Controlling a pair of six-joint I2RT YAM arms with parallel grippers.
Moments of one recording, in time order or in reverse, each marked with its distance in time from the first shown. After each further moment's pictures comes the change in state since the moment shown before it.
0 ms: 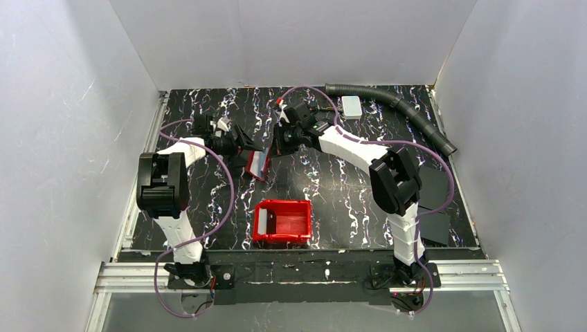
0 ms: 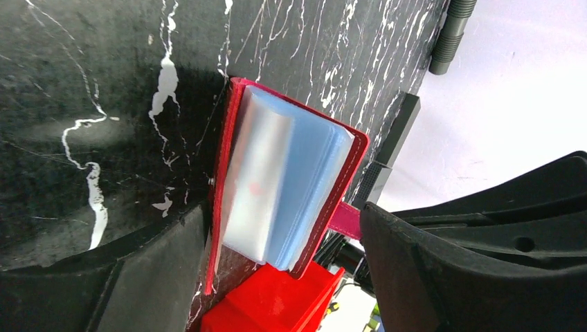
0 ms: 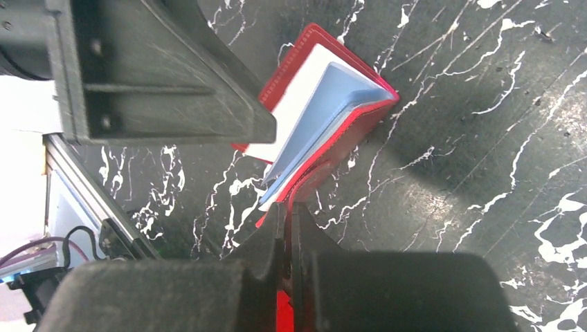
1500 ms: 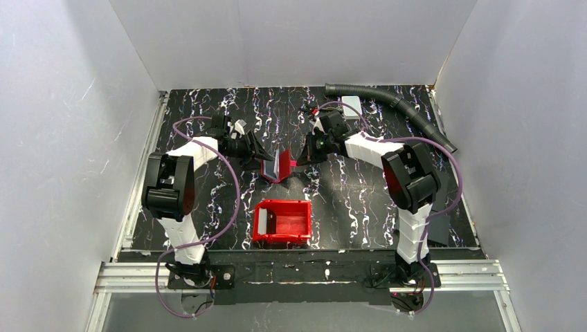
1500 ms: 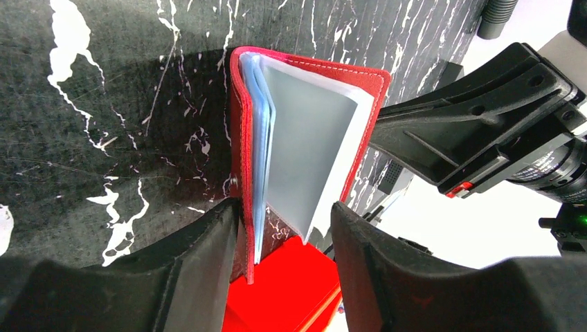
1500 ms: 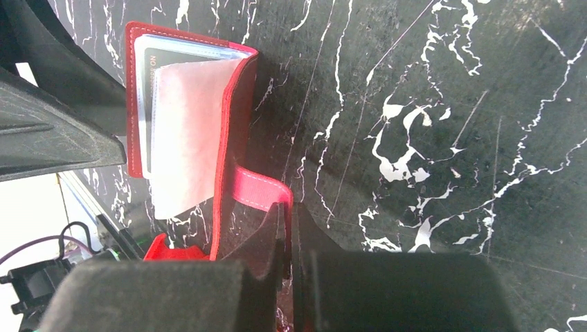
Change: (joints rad) left arm -0.140 -0.016 0.018 -0.078 -0.094 0.023; right arm -0.206 -0.077 -0.359 0.191 -0.151 0.025
